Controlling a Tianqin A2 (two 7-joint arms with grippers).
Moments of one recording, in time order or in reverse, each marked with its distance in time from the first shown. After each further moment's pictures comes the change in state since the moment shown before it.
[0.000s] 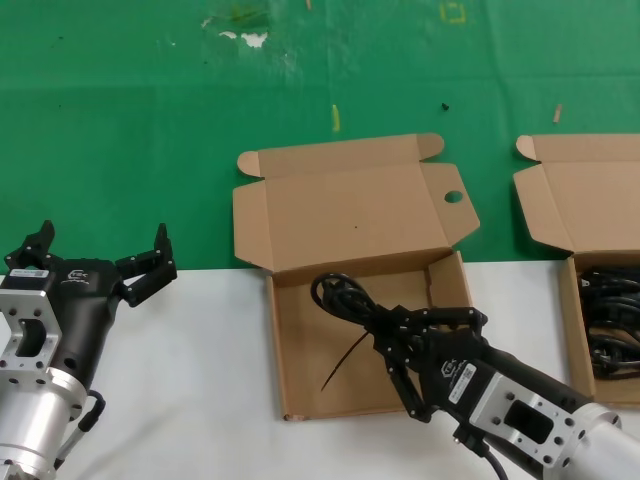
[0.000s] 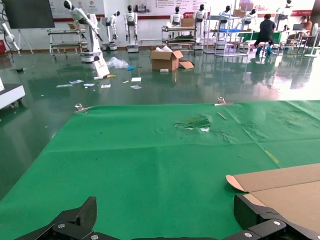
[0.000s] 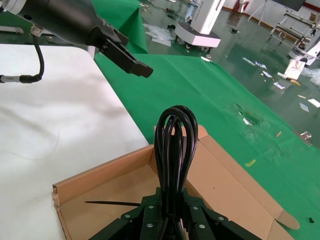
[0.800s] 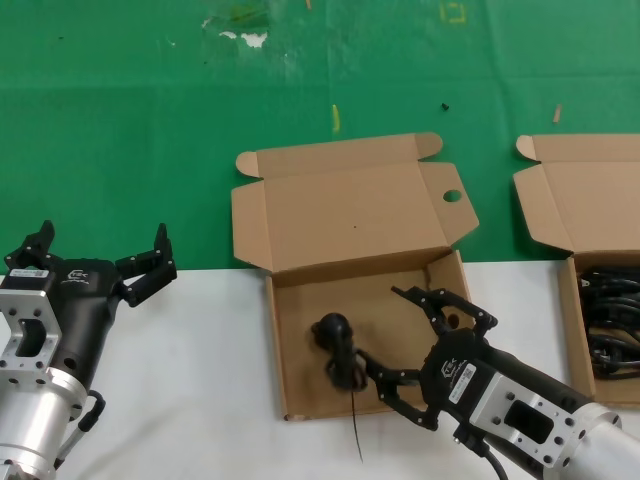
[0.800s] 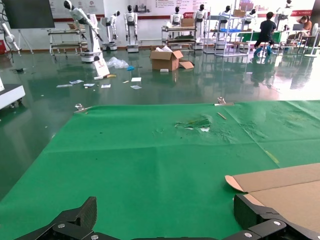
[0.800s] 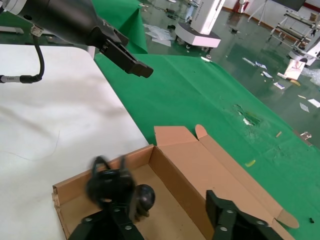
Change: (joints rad) left arm 0.000 0.000 0.000 0.000 0.000 0.000 0.000; right arm 0.000 -0.001 0.000 0.000 0.000 0.000 0.000
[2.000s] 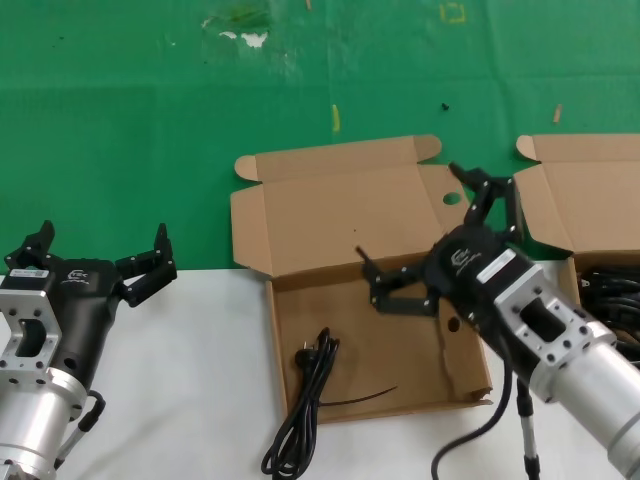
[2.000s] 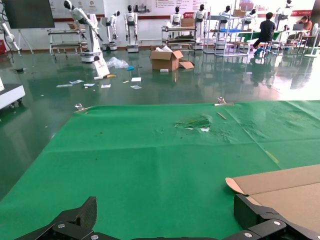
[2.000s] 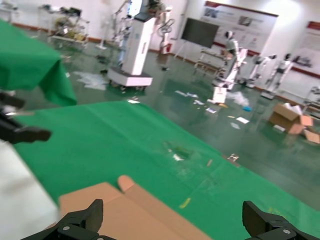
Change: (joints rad) left arm 0.000 0.000 0.000 0.000 0.000 0.000 0.000; right arm -0.149 -0.213 0.358 -0.139 -0.299 -0.134 0.298
